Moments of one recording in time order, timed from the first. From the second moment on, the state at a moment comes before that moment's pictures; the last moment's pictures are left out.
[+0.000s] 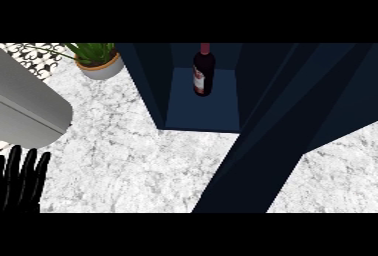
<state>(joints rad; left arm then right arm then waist) 0.40 0.61 -0.33 -2.06 0.69 0.34 -0.55 -0.04 -0.05 0.77 -2.39 -0.03 0.08 0.67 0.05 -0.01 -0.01</state>
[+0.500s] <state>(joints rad) 0.46 0.70 -0.16 -2.06 0.83 0.17 -0.54 -0.48 -0.04 0.81 -2.18 -0.11 -0.25 0.69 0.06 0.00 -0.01</state>
